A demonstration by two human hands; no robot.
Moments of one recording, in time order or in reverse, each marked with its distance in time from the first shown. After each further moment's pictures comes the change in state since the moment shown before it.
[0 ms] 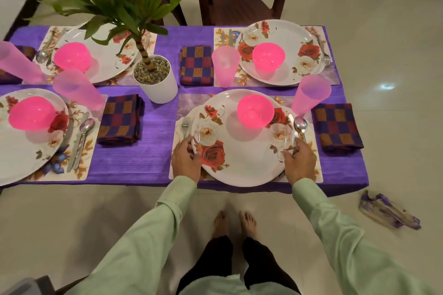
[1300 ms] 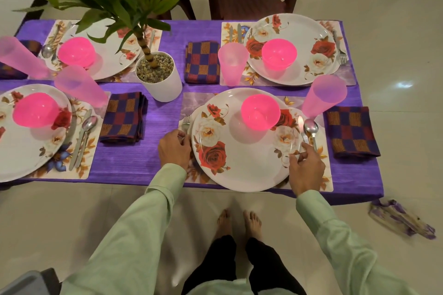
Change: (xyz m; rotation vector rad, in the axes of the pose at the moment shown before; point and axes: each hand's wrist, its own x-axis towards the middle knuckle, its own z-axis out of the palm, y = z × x) left_hand 0.051 0.001 -0.017 0.349 0.154 0.058; right_hand -0.007 -0.011 0.003 0.070 0.046 0.060
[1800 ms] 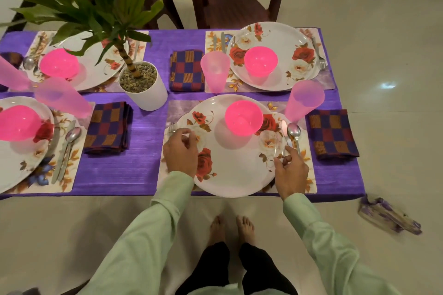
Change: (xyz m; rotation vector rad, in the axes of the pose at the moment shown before) left_hand -0.034 0.062 0.006 -0.301 0.062 0.043; right_hand 0.002 0.003 -0.005 0.037 -0.034 -0.019
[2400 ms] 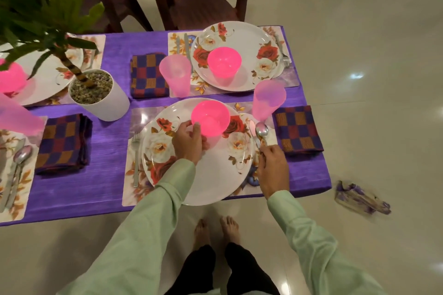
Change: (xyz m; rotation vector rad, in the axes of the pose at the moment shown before) left_hand -0.005 0.068 0.080 -0.224 -0.285 -0.240; right_hand 0.028 0.020 -0.027 -0.414 -0.078 -0.256
